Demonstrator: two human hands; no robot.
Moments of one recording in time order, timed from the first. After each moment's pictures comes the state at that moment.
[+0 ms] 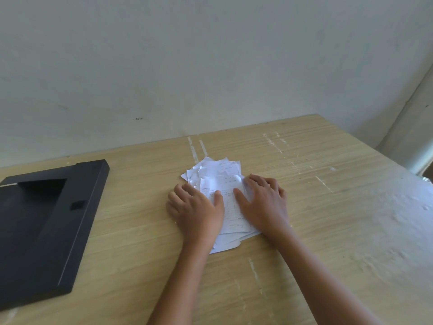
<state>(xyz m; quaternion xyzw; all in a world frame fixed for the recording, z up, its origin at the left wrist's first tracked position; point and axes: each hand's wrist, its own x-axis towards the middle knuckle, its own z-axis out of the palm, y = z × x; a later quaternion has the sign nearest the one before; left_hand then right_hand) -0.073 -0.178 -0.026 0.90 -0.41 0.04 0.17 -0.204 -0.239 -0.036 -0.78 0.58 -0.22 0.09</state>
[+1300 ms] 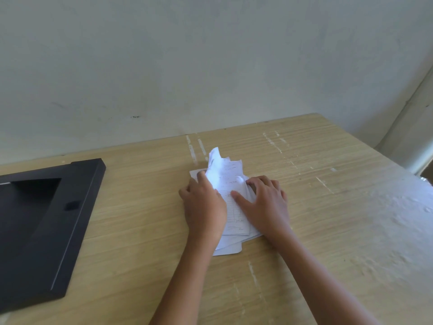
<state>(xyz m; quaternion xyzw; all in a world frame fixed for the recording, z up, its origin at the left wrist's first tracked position) -0.081 -0.186 -0.007 0.84 -0.45 -0.03 0.30 -0.207 -0.244 -0.042 -0.75 0.58 -0.30 0.12</state>
